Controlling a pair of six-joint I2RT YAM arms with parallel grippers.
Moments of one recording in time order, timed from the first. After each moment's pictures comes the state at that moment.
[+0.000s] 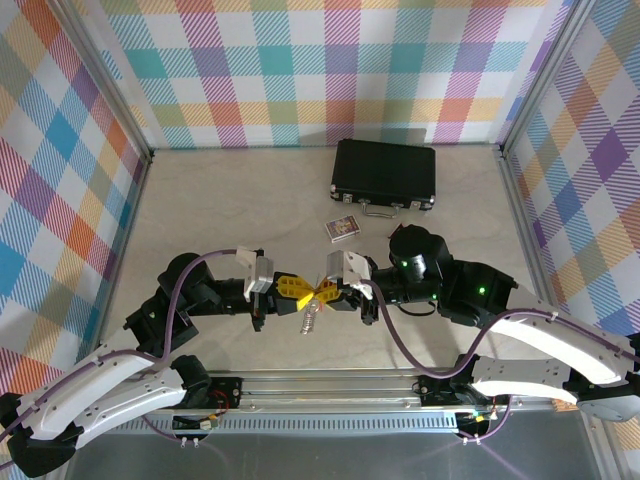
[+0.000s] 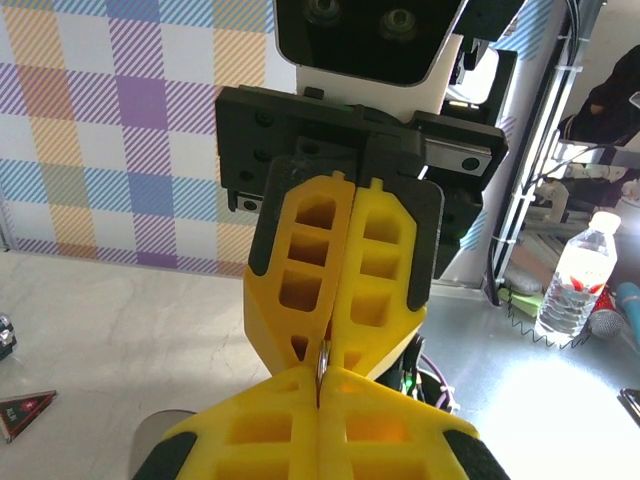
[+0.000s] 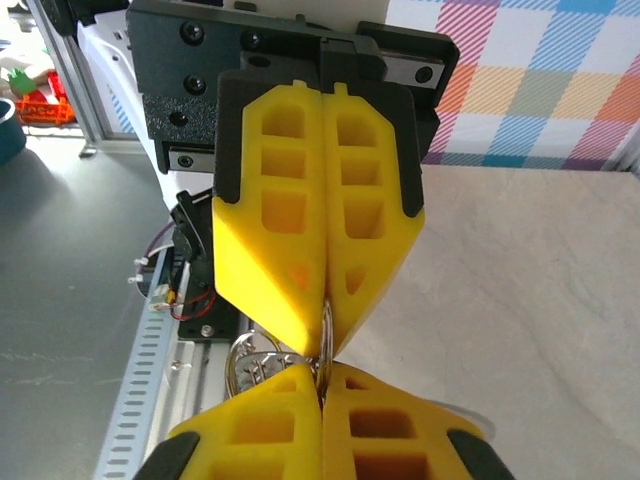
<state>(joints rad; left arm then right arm) -0.88 0.69 0.78 -0.09 0.62 -0.07 1.12 1.01 1.20 -0.59 -0.35 -0.27</state>
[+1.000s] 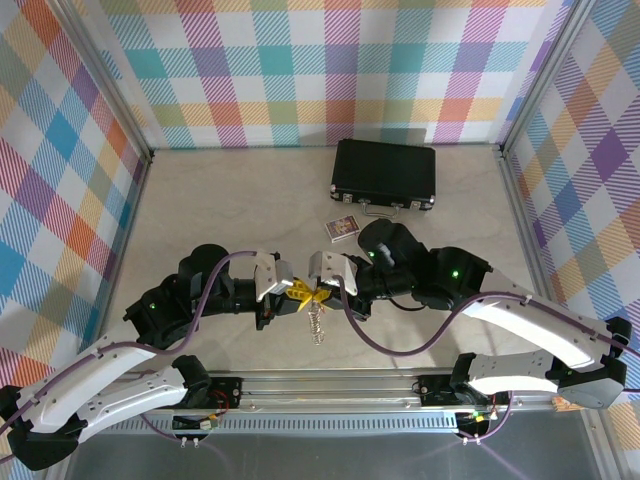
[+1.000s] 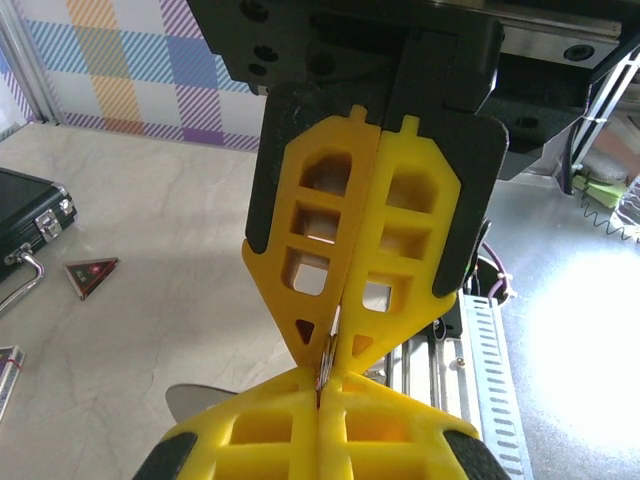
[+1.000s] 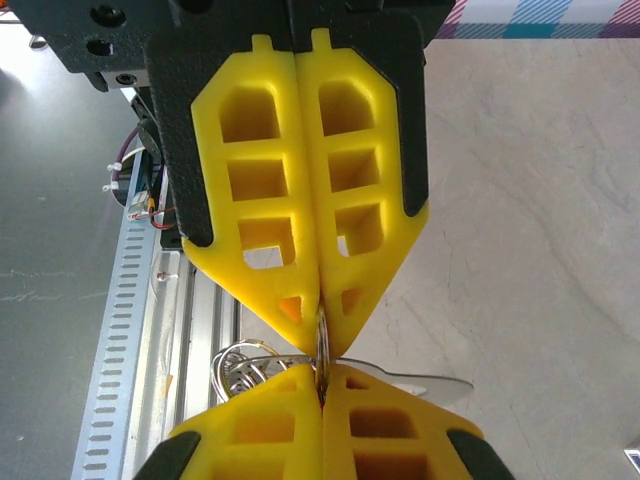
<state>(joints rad) -0.88 0.76 0.89 -0.44 0.49 0.12 1.11 1.16 1.32 -0.81 -0.30 -0.32</state>
